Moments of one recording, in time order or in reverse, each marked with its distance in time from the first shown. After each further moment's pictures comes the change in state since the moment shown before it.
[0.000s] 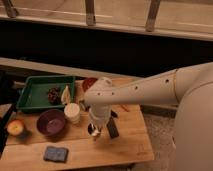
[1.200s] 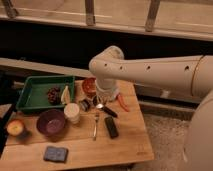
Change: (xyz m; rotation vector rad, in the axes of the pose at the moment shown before) arm -0.062 -0.038 -0.098 0.073 -0.153 -0.010
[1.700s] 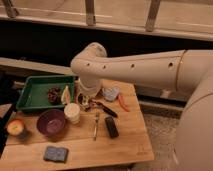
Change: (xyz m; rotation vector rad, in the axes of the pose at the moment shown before) arm -0.046 0.060 -0.013 -0.018 -0.079 -0.165
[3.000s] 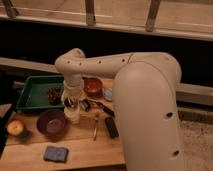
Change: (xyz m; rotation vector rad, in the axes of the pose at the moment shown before) arm -0.053 0.043 0.096 -0.139 0.169 -0.052
